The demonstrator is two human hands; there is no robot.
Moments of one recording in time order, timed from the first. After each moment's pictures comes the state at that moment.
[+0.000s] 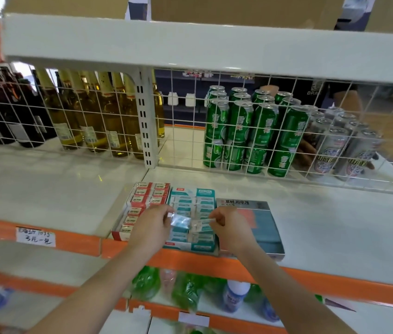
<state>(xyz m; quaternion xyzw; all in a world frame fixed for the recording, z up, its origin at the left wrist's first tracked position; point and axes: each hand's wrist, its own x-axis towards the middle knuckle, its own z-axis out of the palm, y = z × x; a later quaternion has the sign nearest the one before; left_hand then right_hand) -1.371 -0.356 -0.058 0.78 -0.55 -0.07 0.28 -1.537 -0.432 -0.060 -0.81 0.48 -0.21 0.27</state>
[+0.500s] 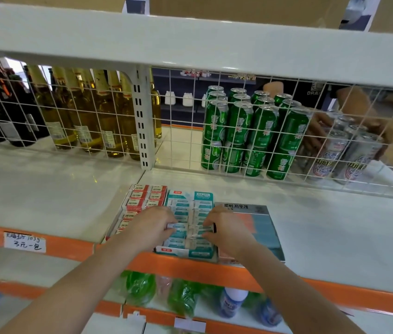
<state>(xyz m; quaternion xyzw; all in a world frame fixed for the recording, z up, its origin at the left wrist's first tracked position) -1.351 -0.373 -0.048 0.70 -0.71 -0.07 0.08 -1.534 -0.438 -0.044 -0.90 0.40 -0.10 0.16</state>
